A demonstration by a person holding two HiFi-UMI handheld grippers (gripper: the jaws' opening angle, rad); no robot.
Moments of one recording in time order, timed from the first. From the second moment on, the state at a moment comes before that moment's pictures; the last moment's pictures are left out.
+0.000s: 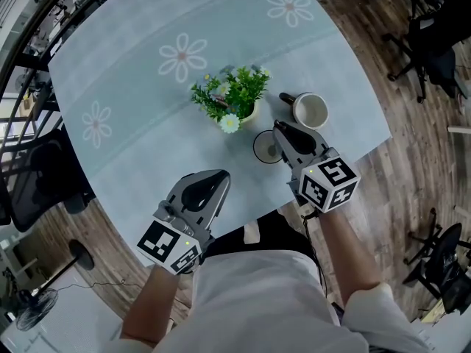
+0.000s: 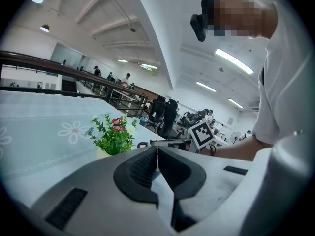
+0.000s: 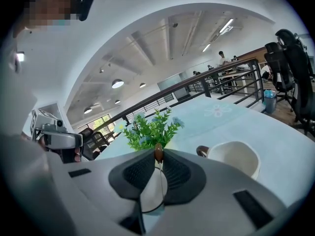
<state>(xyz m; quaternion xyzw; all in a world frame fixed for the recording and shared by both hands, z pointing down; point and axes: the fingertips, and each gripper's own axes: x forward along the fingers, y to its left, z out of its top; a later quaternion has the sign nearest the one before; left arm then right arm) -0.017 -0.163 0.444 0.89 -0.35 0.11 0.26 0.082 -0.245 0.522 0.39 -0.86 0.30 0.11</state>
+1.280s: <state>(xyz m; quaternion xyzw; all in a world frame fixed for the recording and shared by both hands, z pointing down) -0.023 -0.142 0.422 0.91 -0.34 0.10 0.24 0.099 -0.230 0.510 0.45 -0.84 0.28 0.14</state>
